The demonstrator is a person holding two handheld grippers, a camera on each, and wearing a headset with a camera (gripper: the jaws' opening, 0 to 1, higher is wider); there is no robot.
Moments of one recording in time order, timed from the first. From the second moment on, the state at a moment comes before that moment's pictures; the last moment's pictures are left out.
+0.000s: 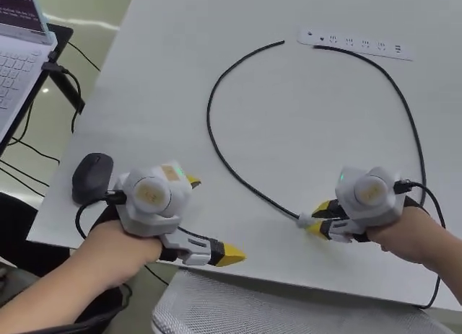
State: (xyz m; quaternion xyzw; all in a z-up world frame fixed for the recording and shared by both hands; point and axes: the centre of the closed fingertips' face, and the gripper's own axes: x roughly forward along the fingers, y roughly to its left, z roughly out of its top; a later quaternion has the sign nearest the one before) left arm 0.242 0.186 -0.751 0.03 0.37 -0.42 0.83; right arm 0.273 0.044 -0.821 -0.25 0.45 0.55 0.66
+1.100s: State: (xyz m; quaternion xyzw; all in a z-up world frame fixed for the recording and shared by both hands) left arm 0.239 0.117 -0.720 0.03 0.32 -0.45 0.83; right arm 0.264 0.040 -0.769 -0.25 0.41 0.58 0.66
